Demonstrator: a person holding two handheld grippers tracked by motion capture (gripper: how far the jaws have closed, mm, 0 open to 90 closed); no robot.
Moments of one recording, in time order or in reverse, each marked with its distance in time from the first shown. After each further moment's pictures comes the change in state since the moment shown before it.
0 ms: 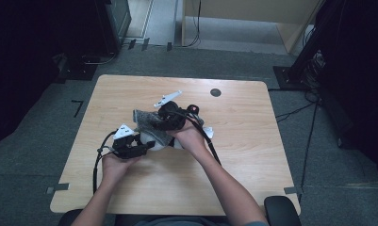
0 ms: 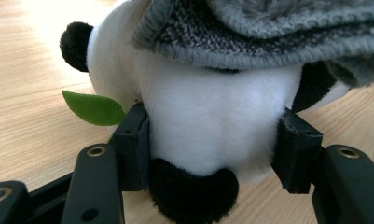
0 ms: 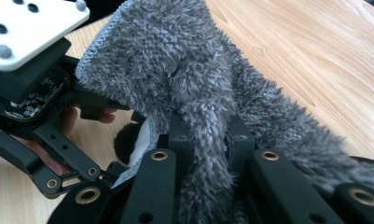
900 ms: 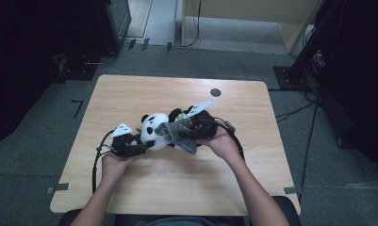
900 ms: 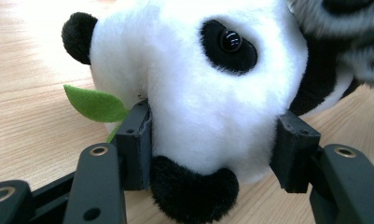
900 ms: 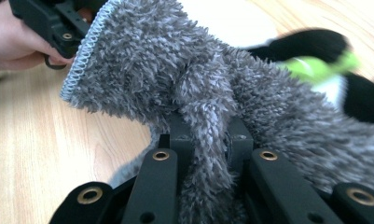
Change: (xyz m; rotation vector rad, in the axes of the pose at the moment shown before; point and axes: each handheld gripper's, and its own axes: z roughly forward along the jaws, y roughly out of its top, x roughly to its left) left arm 0.005 0.002 0.000 0.003 -0.034 -0.037; right arm -0.033 -0.066 -0.066 0.048 0.053 0.007
